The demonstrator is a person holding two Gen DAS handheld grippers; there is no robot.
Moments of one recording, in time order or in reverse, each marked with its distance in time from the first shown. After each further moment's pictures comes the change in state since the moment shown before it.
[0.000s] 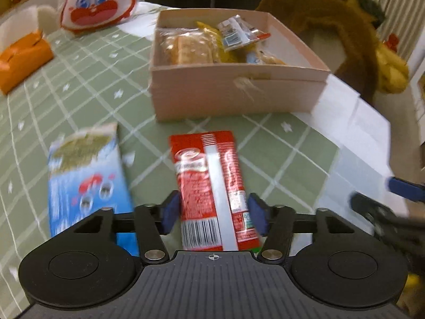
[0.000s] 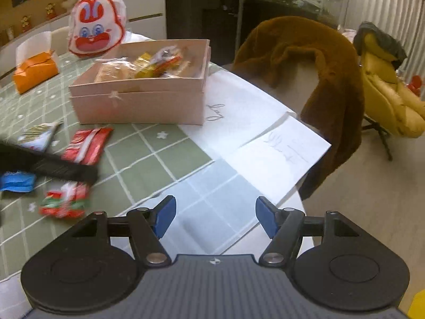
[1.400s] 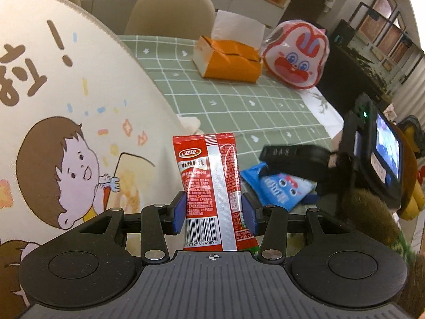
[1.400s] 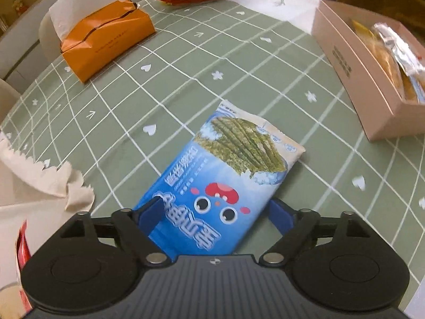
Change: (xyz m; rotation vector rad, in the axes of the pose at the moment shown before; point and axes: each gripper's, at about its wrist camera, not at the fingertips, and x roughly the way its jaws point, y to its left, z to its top) left arm -0.146 0.311 -0.058 -0.496 -0.179 0.063; right arm 0.084 0.370 0.111 0.120 0.292 0.086
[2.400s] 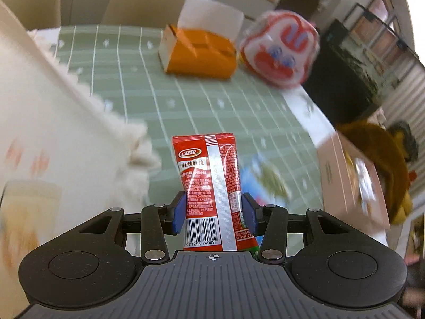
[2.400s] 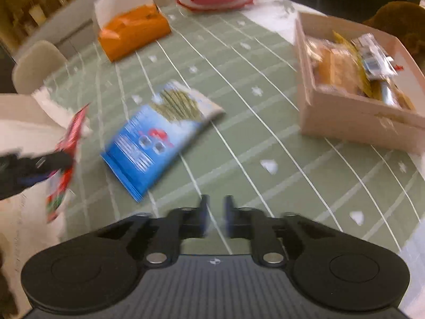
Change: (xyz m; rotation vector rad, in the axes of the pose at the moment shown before) left arm 0.064 -0.048 0.035 -0.040 0.010 -0.063; right arm -0.062 -0.118 -0.028 -0.215 -0.053 0.240
